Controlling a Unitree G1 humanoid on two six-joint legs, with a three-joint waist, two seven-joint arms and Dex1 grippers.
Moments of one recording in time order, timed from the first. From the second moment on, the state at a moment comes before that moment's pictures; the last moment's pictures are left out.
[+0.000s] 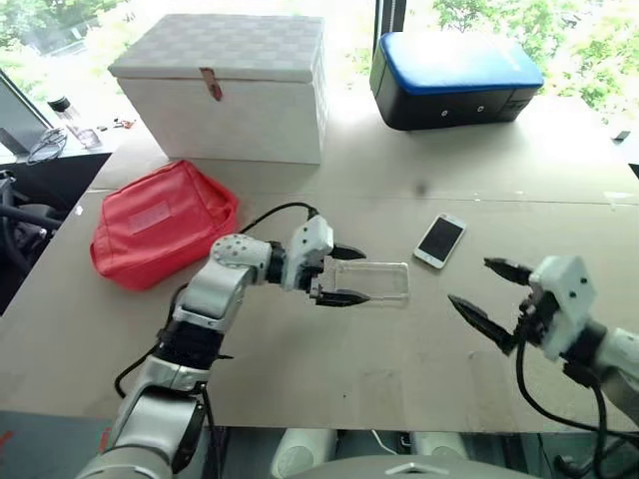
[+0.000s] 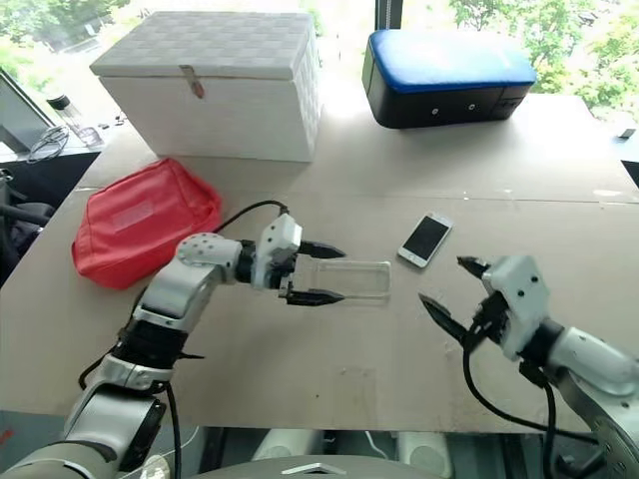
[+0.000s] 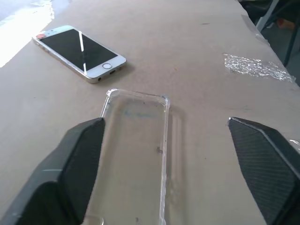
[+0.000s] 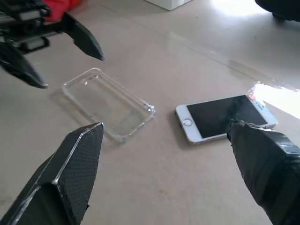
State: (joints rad) left arm -0.46 0.55 -0.16 -0.01 -0.31 0.37 -1.30; right arm 0.12 -0.71 -0.19 -0.83 0.59 0.78 0.41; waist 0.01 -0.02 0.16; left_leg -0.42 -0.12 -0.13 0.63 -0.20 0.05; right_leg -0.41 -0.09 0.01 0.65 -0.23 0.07
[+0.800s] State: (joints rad) left arm -0.25 0.66 0.15 -0.25 -0.55 0.42 -1.11; right arm -0.60 -0.08 -0.21 -0.29 0.40 1.46 -0.12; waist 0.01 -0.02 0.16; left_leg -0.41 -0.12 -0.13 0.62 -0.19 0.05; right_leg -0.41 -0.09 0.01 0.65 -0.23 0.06
